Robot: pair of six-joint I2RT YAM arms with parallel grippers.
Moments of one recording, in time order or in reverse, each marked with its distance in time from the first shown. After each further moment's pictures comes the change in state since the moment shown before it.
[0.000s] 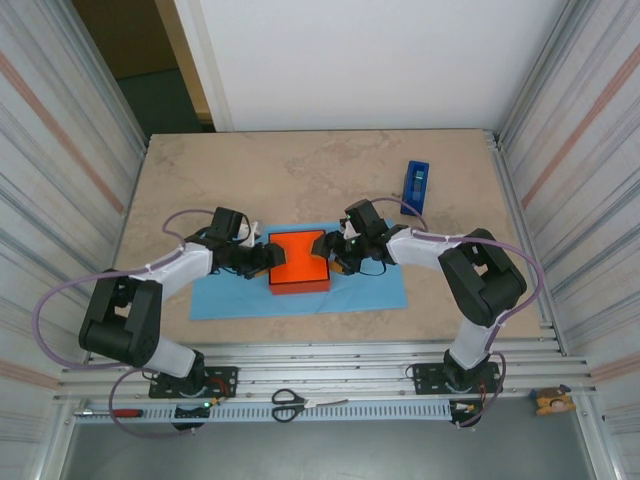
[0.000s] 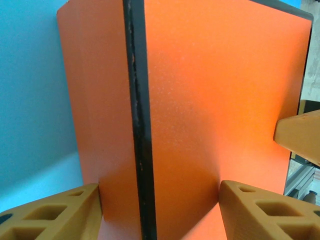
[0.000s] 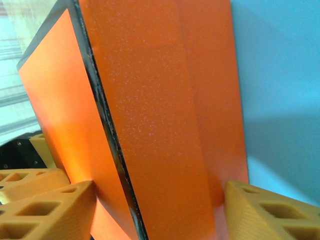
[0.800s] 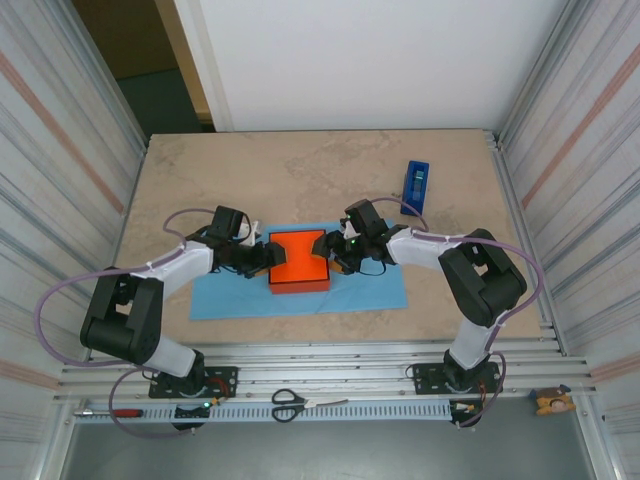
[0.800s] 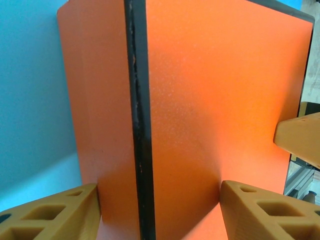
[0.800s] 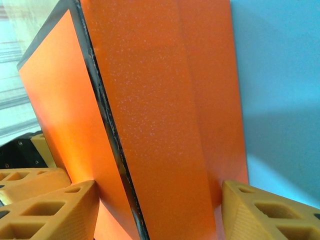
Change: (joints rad) left arm 0.001 0.013 0.013 -0.005 0.002 0.000; right arm 0.001 -0.002 0.000 0.002 0.007 0.008
